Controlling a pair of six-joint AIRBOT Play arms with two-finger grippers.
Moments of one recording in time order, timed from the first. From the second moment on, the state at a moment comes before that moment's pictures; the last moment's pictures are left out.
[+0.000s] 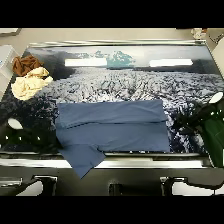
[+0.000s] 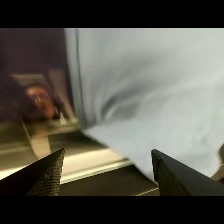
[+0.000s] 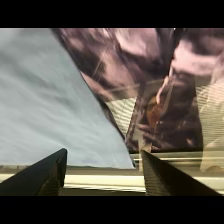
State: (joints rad) left arm 0.30 -1.19 0.56 1.11 -1.38 -1.31; right arm -0.40 -1.49 1.13 -1.29 1.55 1.55
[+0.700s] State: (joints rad) left arm 0.13 -1.17 0.42 0.96 -1.25 -1.31; right arm -0.40 -1.47 1.02 -1.26 1.55 1.54
